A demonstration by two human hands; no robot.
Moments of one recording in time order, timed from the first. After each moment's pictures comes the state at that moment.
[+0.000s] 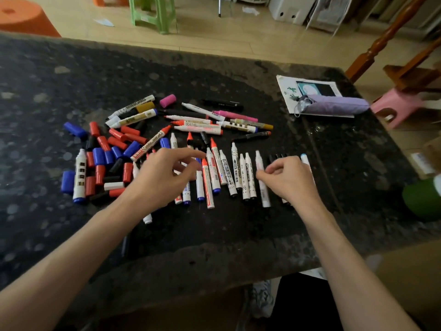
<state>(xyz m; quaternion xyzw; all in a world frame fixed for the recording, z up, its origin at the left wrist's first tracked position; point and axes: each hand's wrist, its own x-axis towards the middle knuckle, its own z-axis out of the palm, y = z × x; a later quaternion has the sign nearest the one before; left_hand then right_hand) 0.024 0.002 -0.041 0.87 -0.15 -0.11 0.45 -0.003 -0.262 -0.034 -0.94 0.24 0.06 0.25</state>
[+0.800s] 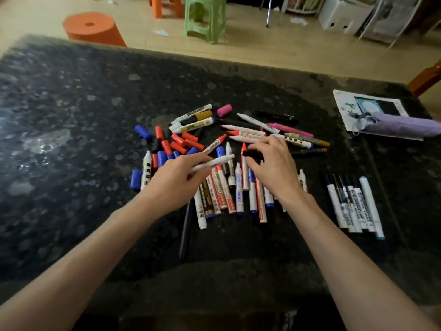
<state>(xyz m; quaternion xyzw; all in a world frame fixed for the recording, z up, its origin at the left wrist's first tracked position) 0.032 0.081 -0.044 0.91 -0.10 -0.10 0.38 0.080 -0.152 -0.073 -0.99 -0.03 -0.04 0.15</state>
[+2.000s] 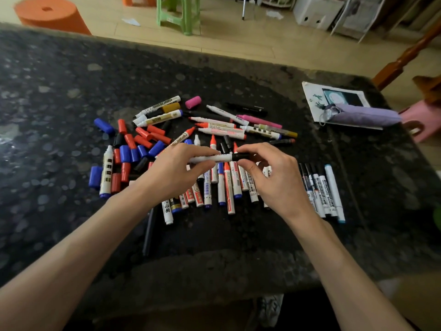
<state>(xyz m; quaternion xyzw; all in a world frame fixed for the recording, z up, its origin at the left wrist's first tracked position) 0.047 0.027 -0.046 0.89 -0.19 -0.09 0.40 0.009 -0.198 -0.032 -0.92 -0.12 -0.11 0.34</state>
